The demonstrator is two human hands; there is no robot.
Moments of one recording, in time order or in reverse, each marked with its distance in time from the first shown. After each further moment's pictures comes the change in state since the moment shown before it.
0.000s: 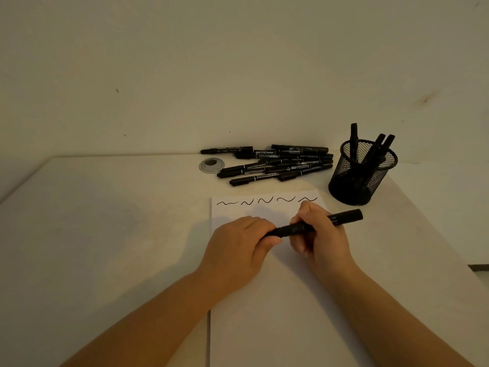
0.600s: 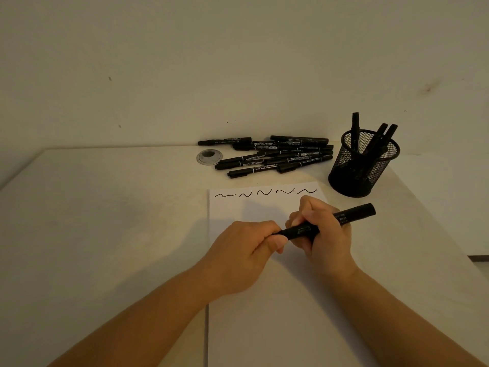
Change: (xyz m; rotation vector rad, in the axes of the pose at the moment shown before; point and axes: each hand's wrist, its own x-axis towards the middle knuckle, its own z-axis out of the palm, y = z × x) left_hand -0.003 0.011 -0.004 -0.360 -0.180 -0.116; right_hand -0.005 0.000 0.004 0.107 -0.064 -0.148
